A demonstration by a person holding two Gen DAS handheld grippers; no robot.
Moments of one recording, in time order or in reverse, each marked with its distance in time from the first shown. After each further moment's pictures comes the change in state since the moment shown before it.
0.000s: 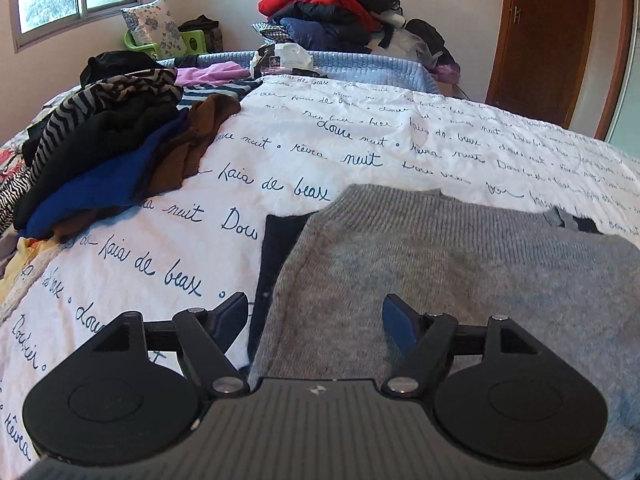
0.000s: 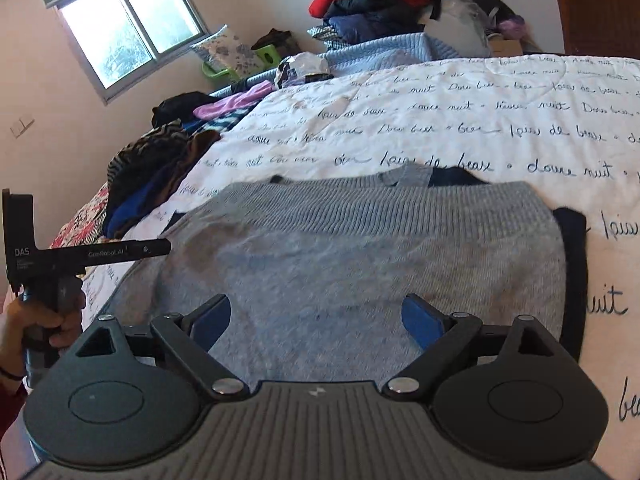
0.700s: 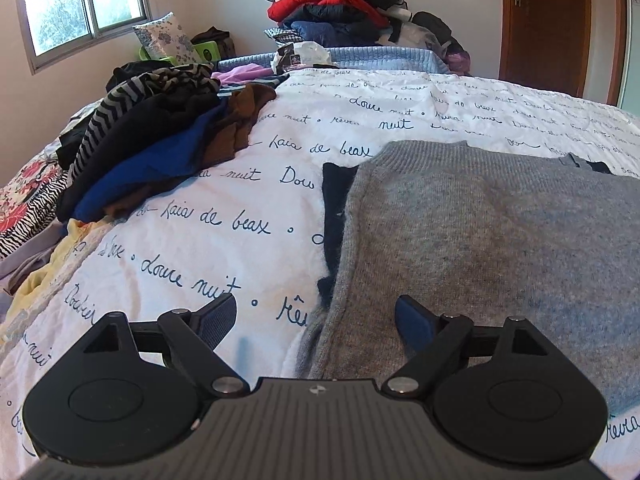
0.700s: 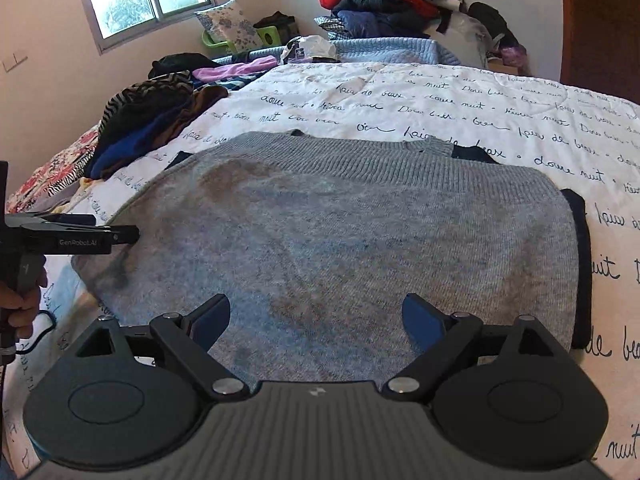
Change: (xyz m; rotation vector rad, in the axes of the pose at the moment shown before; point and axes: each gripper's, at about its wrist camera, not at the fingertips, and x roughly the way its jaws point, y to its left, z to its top) left arm -0.030 0.026 -0.046 0.069 -0.020 0.087; right arm -0.006 0.064 -0.044 -0.161 -0.028 -0.144
